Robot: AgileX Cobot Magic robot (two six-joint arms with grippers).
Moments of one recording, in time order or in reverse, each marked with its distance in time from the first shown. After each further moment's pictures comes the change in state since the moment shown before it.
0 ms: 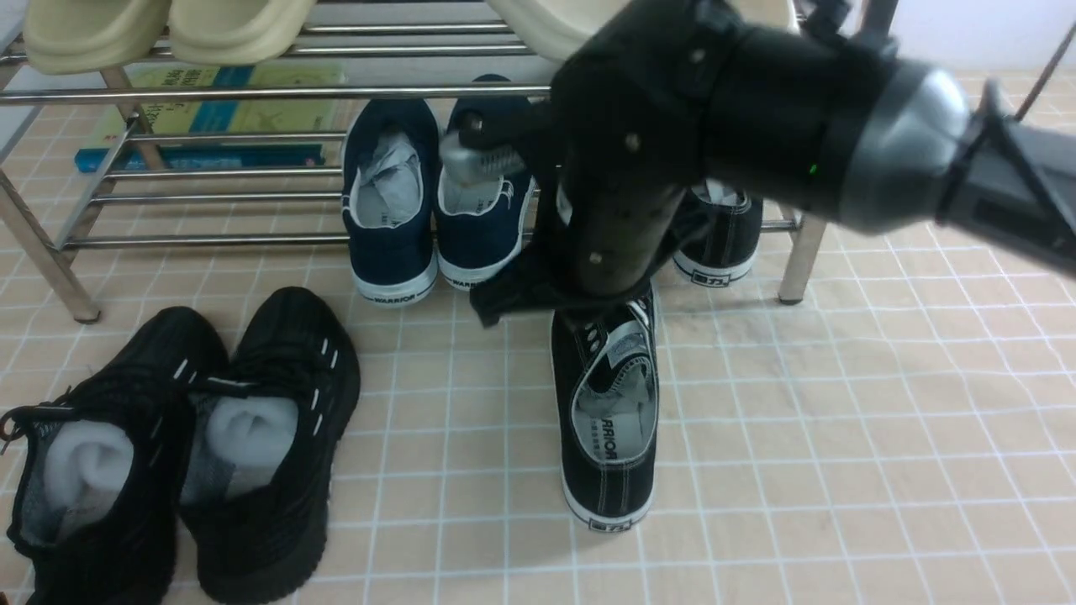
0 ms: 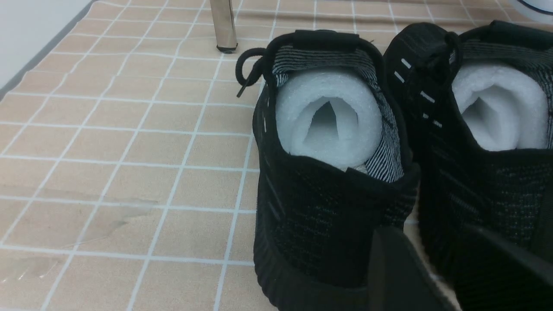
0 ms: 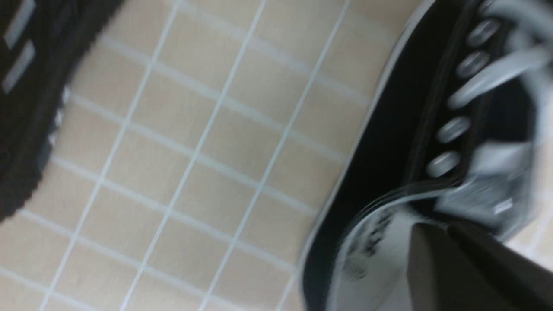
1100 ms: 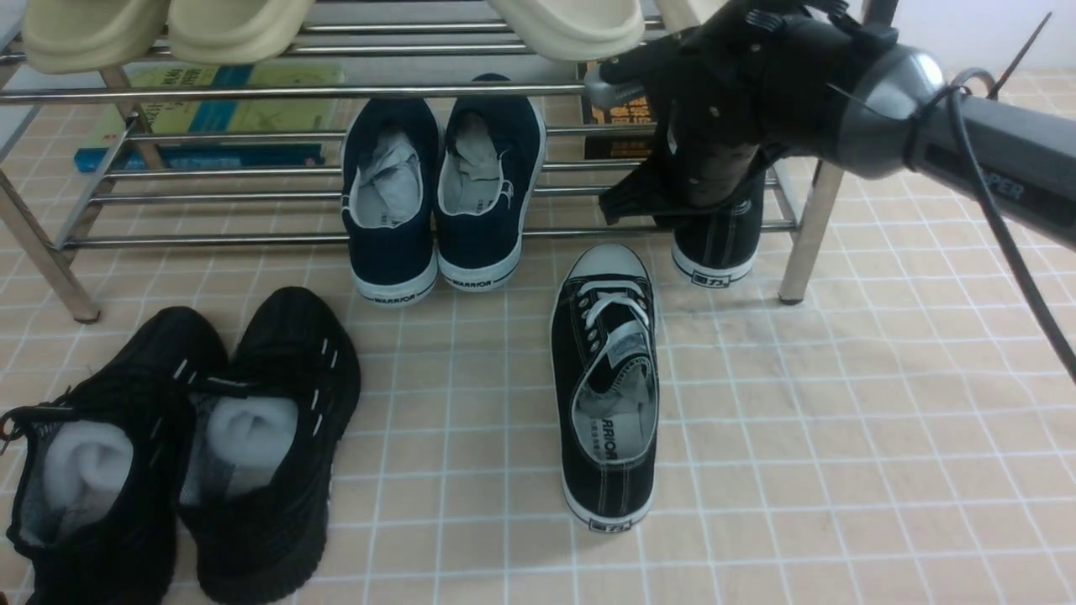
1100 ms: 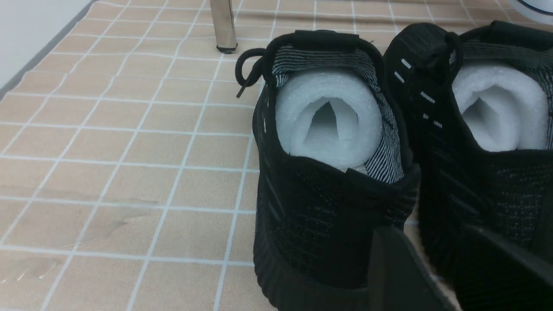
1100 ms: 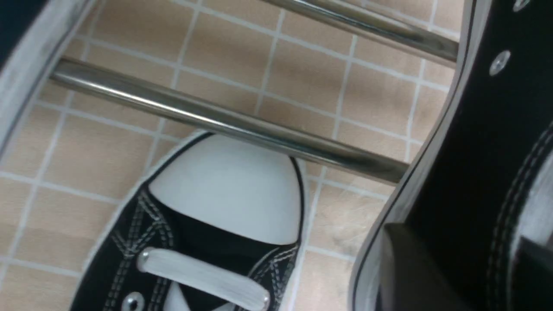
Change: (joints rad) right arm -0.261 0.189 -0.064 -0.198 -0.212 -0.006; left arm 0.000 -0.001 0.000 0.000 0.000 -0.001
